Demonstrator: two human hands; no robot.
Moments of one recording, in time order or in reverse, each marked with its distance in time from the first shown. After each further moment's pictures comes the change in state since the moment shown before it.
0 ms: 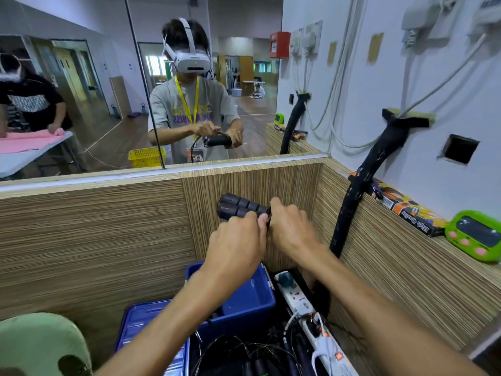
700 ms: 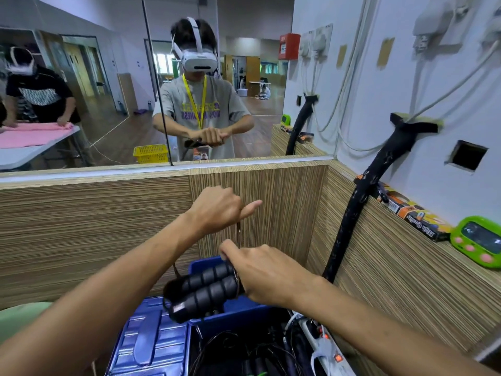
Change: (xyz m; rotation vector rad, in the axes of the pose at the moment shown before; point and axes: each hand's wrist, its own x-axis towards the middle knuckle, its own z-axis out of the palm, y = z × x) left_hand 0.068 -0.074 0.001 0.433 -0.068 0.397; right_hand -0.049 -0.042 0.011 -0.133 -0.240 -0.641
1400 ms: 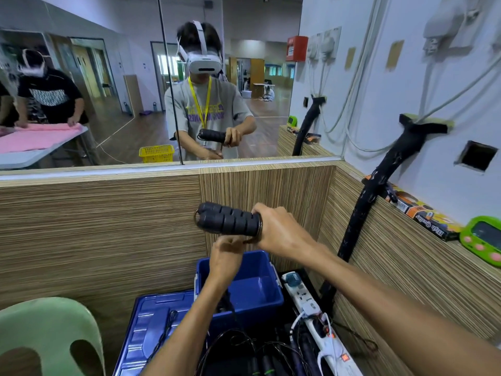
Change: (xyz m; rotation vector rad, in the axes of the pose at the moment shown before) left_hand -0.074 0.057 0.083 -1.301 0.196 -0.796; right_hand 0.032 0.035 -0.009 0.373 0.153 0.366
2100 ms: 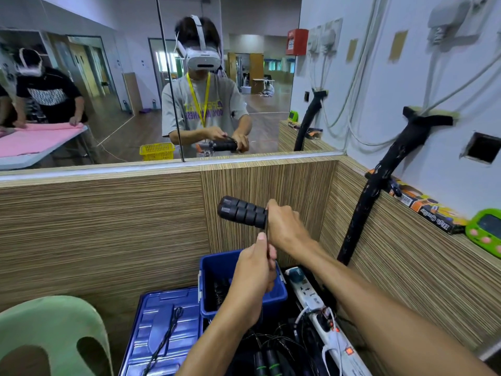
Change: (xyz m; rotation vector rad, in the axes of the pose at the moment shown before) left_hand -0.075 0.089 0.010 -0.327 -0.185 -0.347; right_hand 0.015 0.012 0.021 -0.154 0.094 0.255
